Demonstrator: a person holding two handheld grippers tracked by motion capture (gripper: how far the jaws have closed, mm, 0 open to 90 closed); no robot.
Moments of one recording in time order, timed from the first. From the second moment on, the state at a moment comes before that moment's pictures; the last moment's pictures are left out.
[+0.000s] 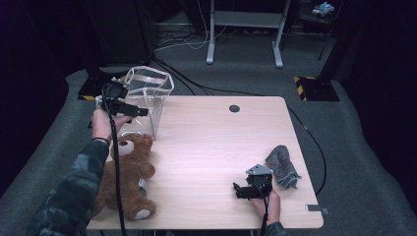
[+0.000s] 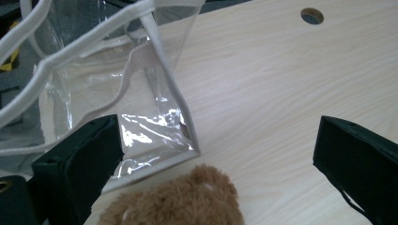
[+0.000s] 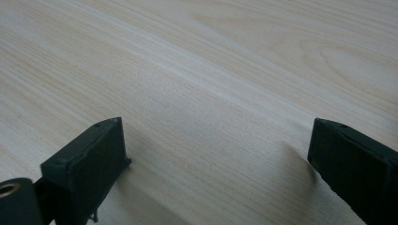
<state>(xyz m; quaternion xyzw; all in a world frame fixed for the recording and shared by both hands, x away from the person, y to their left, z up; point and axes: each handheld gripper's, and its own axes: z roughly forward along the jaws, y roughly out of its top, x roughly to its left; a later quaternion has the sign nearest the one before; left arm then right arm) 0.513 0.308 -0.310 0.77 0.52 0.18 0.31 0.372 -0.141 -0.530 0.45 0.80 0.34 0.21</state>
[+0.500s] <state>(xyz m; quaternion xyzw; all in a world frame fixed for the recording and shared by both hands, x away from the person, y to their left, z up) 0.565 0.311 -0.308 0.78 0.52 0.21 0.29 0.371 -0.141 -0.530 0.45 0.80 0.34 0.20</state>
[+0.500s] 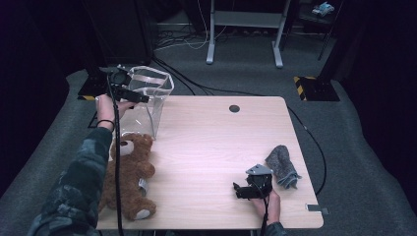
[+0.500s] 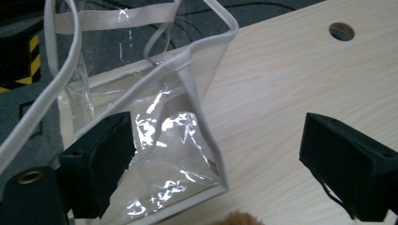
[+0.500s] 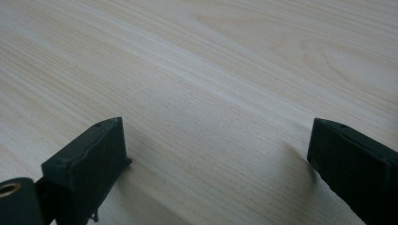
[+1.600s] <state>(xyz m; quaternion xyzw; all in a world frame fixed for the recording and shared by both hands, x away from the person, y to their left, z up) 0.596 0.331 -0.328 0.77 0.53 0.24 0.27 0.372 -0.140 -0.530 0.45 0.80 0.34 0.21</state>
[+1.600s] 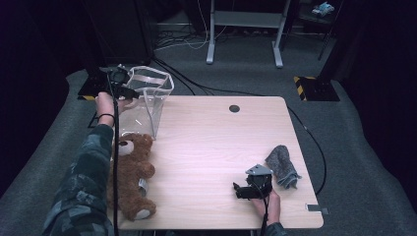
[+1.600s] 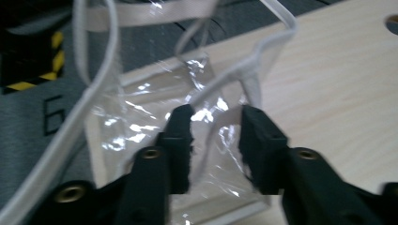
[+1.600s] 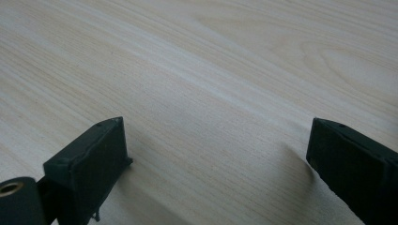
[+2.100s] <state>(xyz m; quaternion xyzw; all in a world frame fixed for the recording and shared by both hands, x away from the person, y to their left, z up) 0.602 0.350 -0.336 0.75 0.57 0.23 0.24 0.372 -0.141 -0.530 0.45 0.80 0.34 0.21</state>
